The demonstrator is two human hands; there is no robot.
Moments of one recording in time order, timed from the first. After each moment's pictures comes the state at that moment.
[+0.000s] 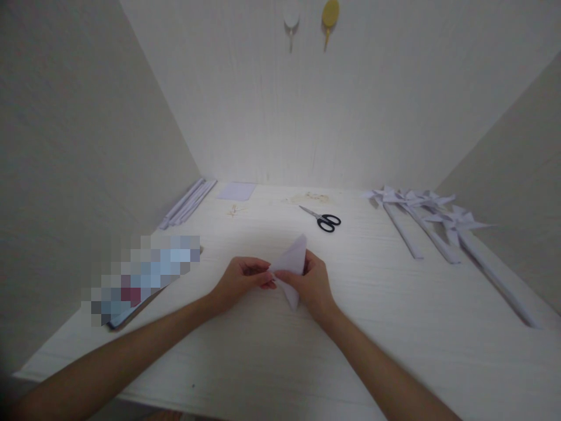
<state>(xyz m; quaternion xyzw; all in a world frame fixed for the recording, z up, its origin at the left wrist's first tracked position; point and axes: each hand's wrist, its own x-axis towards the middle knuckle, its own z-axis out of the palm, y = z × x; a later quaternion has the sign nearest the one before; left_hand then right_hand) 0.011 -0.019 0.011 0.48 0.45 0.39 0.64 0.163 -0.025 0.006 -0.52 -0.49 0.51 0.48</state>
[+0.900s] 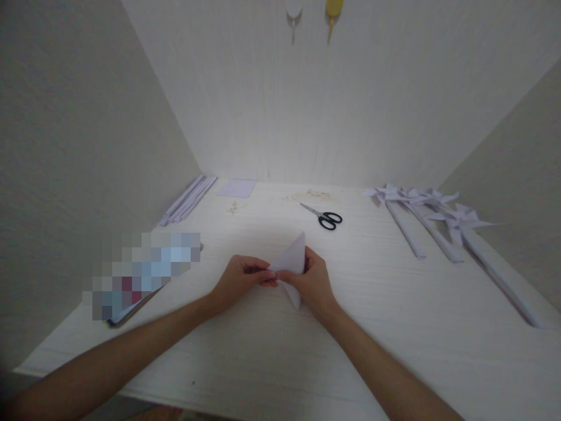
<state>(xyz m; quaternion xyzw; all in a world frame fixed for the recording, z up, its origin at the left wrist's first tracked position) 0.012 -0.019 0.010 0.50 0.46 0.38 0.63 0.165 -0.023 0.003 -0.50 -0.52 0.51 0.47</state>
